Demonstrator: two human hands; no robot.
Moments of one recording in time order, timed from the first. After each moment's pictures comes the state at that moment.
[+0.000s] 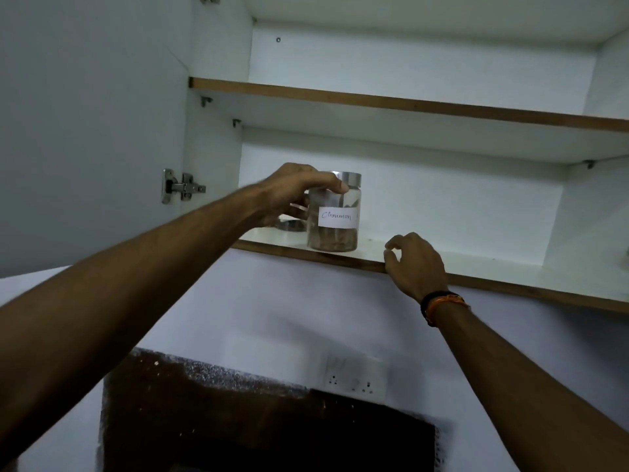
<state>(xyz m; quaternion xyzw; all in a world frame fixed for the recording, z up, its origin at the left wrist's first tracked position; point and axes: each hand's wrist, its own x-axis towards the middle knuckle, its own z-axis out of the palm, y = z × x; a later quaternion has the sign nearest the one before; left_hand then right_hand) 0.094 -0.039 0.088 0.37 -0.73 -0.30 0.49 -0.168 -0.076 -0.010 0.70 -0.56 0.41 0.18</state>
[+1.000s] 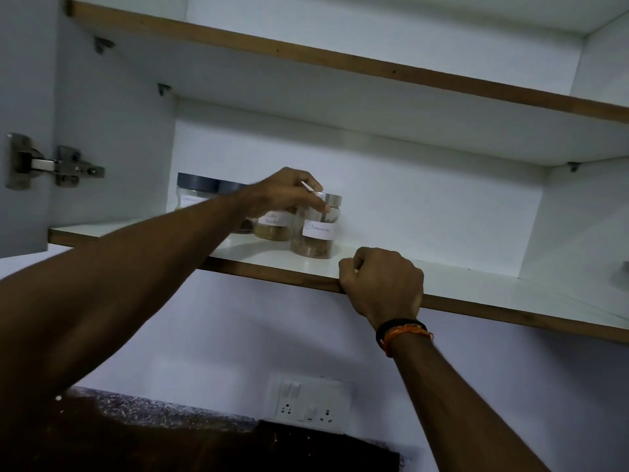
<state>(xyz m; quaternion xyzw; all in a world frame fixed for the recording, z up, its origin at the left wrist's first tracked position) 0.033 -0.241 0.091 0.37 -0.80 -0.22 0.43 -0.168 -0.129 -0.021 0.60 -0.62 0.39 0.32</state>
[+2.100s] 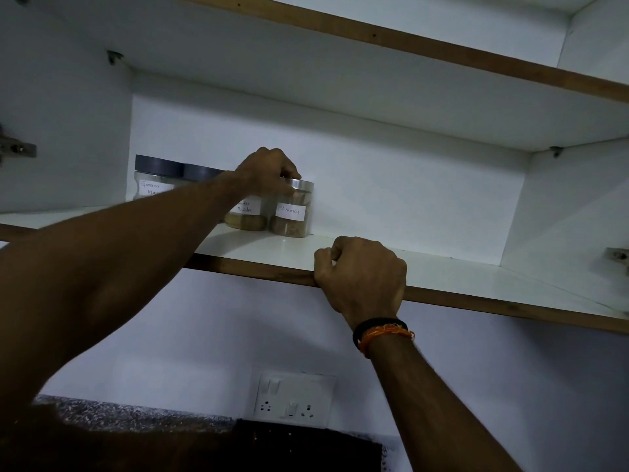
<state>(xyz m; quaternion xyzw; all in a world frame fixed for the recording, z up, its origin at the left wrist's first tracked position) 0.017 -0.287 0.100 0.44 -0.82 0.13 0.34 -0.167 -0.130 -0.025 0.60 -0.59 0.43 0.33</state>
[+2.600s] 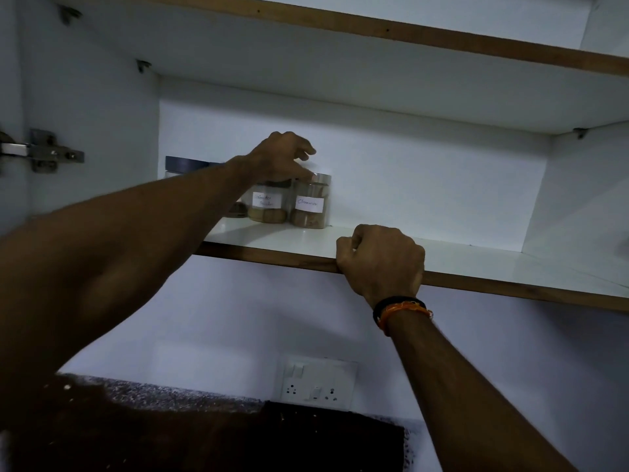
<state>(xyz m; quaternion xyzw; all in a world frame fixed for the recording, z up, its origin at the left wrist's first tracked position) 0.029 -0.250 0.114 0.45 -0.82 0.08 0.35 -0.167 -0.131 -0.023 0.59 -0.61 0.41 0.34</state>
